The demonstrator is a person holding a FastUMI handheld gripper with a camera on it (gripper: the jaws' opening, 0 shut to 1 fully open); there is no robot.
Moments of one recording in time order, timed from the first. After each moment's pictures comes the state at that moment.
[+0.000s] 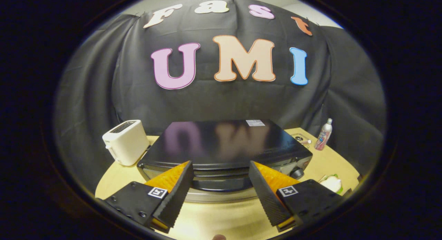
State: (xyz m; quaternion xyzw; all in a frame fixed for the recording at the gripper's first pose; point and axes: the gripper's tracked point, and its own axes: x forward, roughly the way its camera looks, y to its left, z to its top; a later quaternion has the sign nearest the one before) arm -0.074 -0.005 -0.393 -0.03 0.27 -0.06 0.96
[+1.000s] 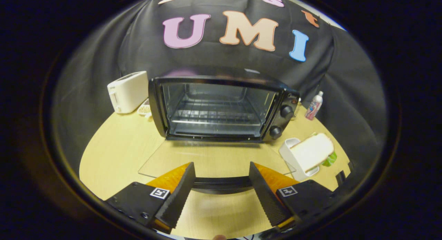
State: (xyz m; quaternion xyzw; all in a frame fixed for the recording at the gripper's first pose) arm -0.222 -0.014 -0.485 -0.08 0.41 -0.07 0.91
